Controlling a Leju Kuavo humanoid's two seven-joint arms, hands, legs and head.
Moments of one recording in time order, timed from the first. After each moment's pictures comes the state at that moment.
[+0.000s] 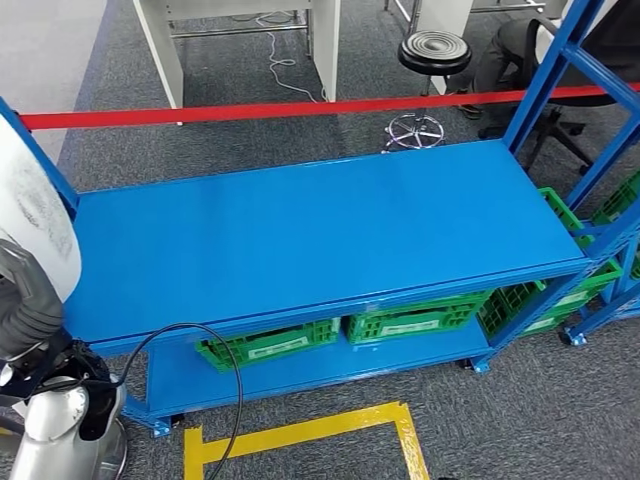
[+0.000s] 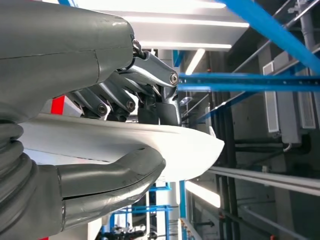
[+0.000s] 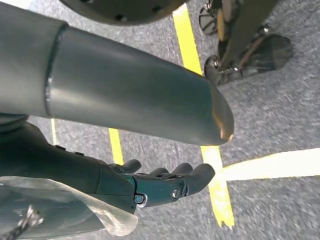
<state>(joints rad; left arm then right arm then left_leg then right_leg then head) -0.20 -0.03 -0.28 -1.68 -0.13 0.61 -0.57 -0.07 0.05 -1.10 -0.23 1.20 -0.13 -0.06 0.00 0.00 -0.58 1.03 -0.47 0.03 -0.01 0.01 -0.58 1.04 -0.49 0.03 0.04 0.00</state>
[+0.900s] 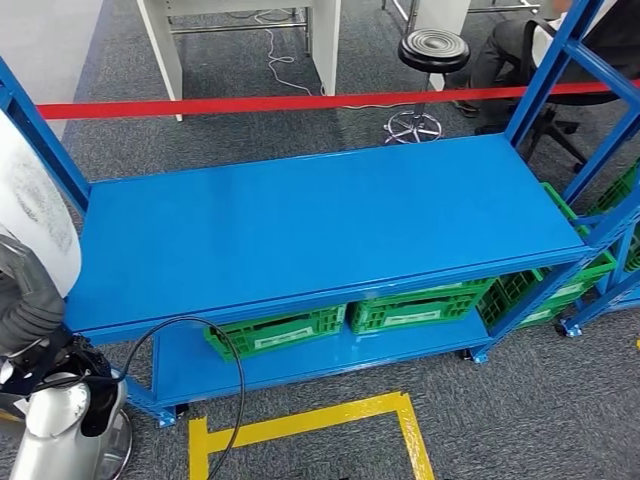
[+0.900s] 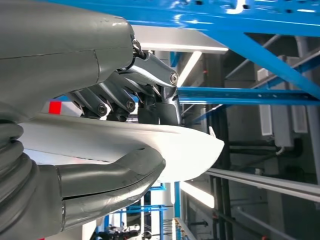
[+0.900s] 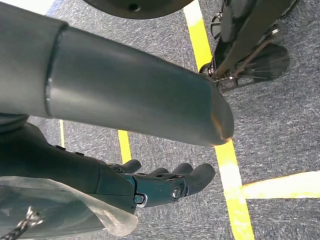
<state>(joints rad) -0.21 -0.04 -0.29 -1.68 -0.14 0.62 -0.58 -0.07 0.02 -1.12 -0.23 1.21 -0.04 -0.04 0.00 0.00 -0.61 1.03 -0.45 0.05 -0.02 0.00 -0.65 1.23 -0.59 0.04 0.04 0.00</state>
